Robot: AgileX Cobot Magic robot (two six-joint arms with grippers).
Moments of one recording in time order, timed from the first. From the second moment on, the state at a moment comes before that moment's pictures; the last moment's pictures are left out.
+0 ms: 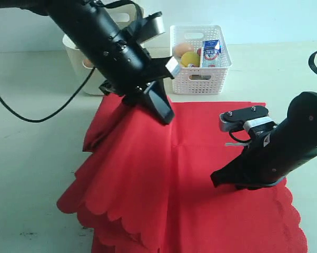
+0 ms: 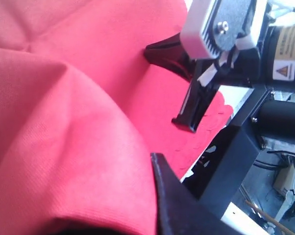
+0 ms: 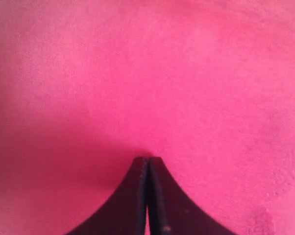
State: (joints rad) left arm -0.57 1.94 -1.54 -0.72 1.22 0.32; right arm 0.45 1.69 -0.61 0.25 0.35 -0.08
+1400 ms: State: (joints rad) left arm -0.68 2.23 -1.74 -1.07 1.18 0.38; right arm 0.45 1.23 -0.66 -0.49 0.88 0.43
